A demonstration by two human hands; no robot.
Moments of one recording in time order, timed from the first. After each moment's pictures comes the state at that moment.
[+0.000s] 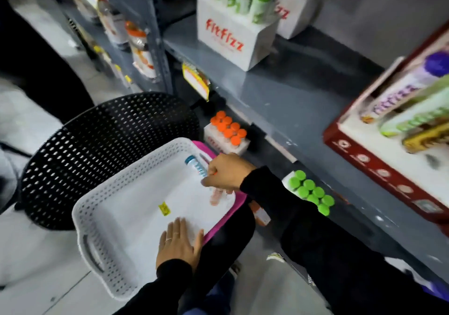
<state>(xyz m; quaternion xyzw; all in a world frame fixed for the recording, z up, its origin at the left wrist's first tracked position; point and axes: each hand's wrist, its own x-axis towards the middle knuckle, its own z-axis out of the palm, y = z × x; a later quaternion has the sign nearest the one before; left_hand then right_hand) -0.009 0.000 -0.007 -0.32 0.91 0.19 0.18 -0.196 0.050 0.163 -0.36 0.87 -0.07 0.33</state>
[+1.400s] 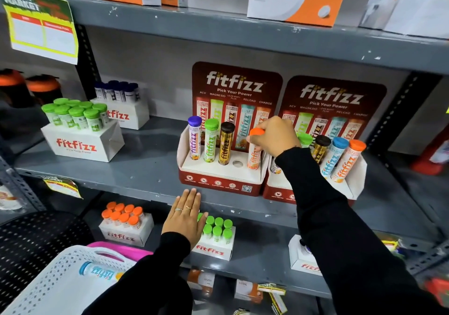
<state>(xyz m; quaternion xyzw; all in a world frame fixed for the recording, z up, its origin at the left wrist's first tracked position) -0.181 0.140 0.128 0.18 0.98 0.05 -0.07 -0.216 0.349 0.337 0.07 0.96 -0.24 -0.13</state>
